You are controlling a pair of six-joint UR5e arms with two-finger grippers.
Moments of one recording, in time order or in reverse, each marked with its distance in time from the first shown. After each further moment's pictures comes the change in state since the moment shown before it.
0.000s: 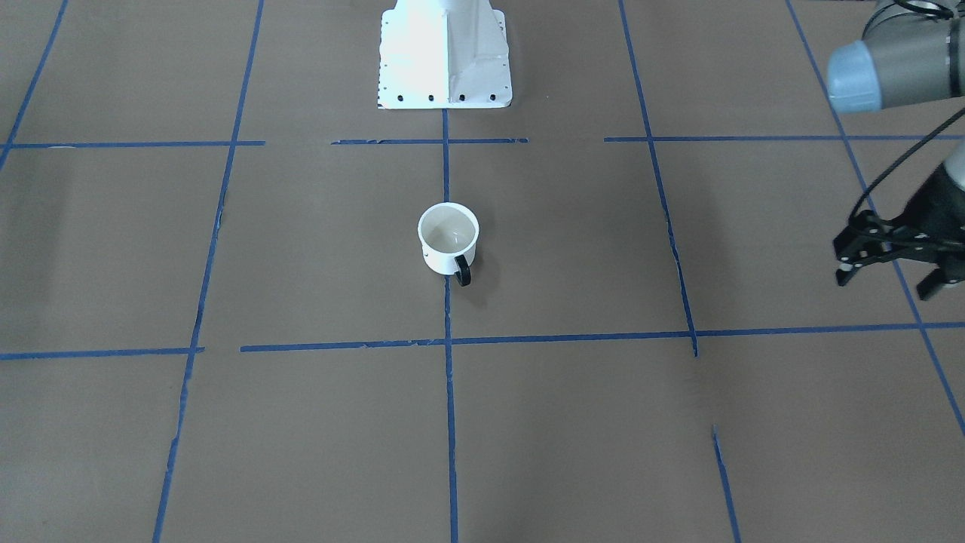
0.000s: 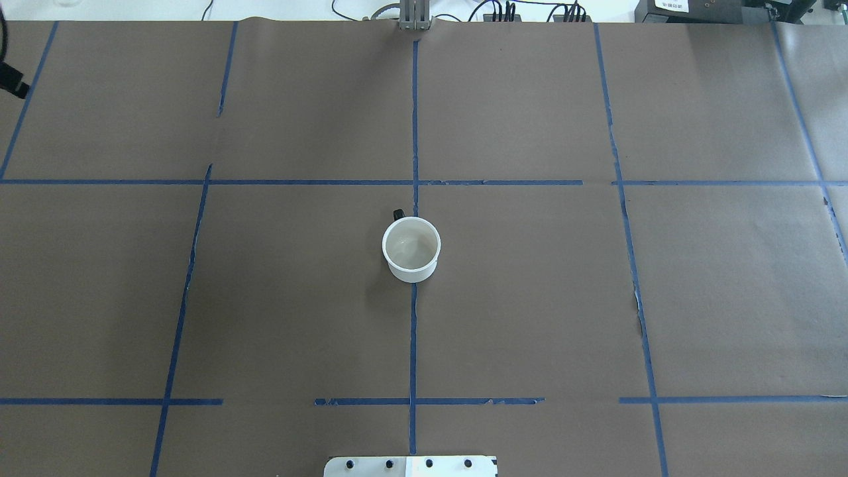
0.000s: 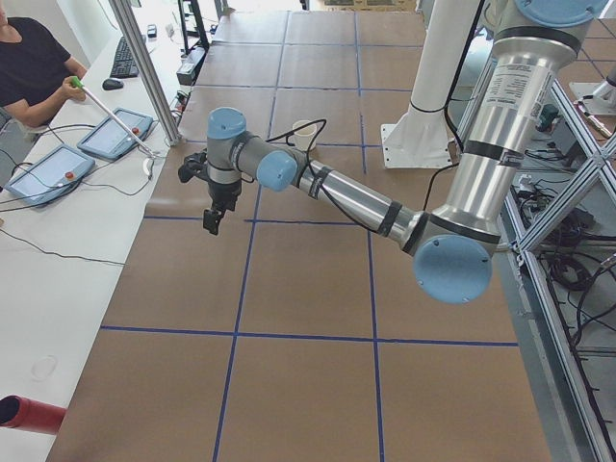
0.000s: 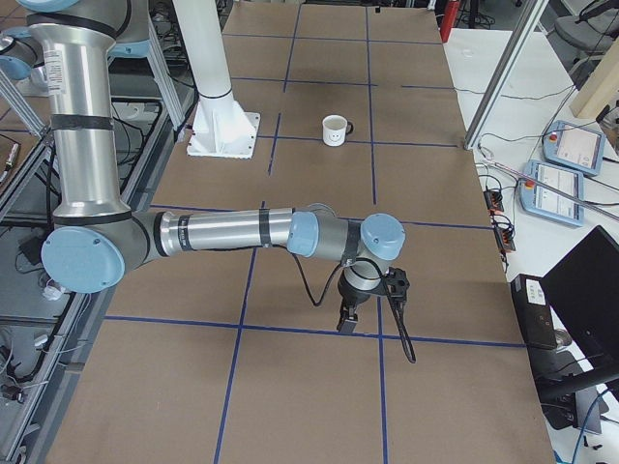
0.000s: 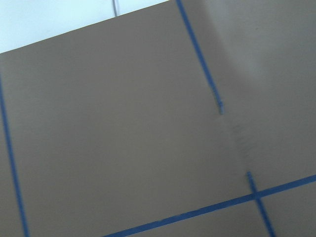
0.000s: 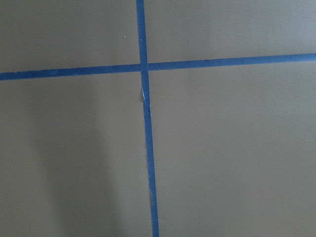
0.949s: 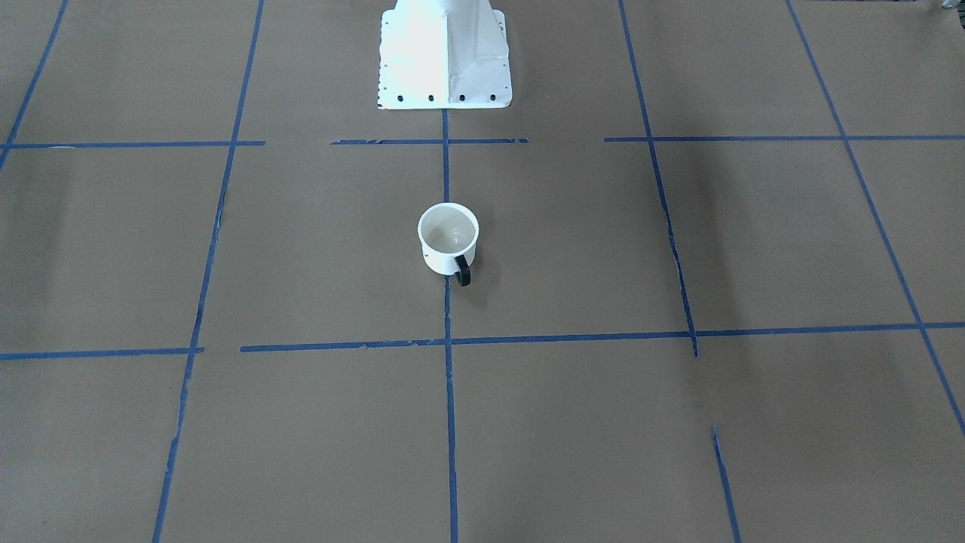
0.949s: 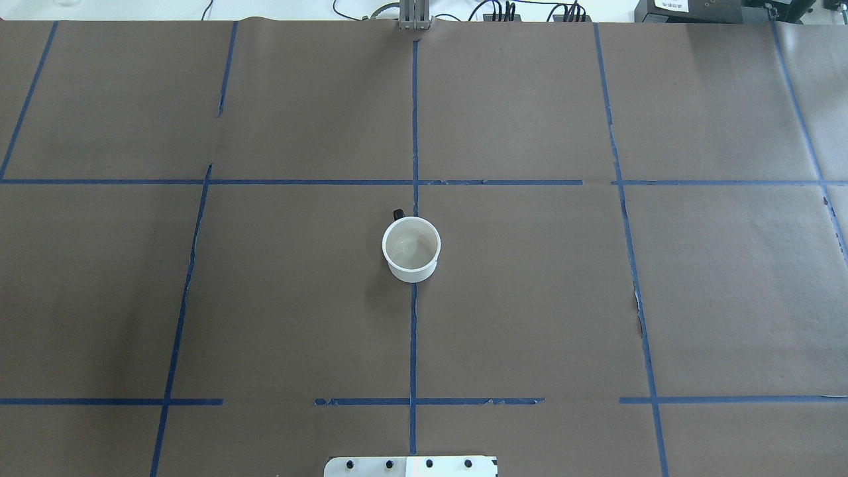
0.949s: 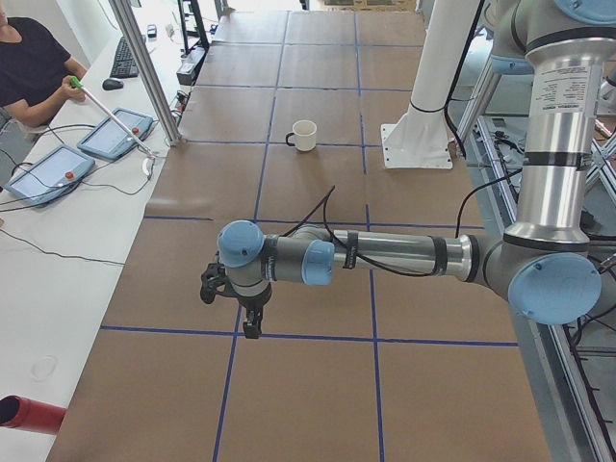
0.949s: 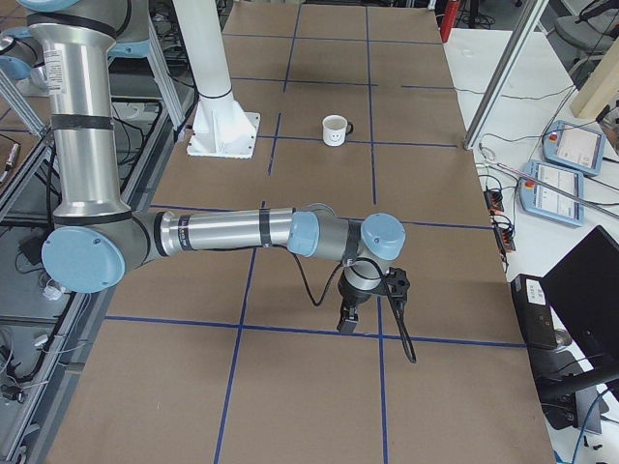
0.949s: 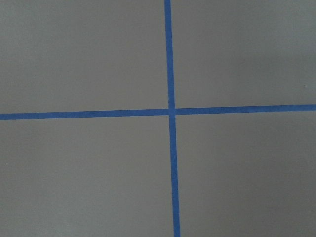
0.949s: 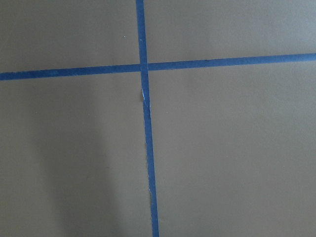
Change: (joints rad) left arm -0.189 0.197 0.184 0.014 -0.169 0.183; right arm 0.000 0.001 0.000 0.000 0.000 0.000
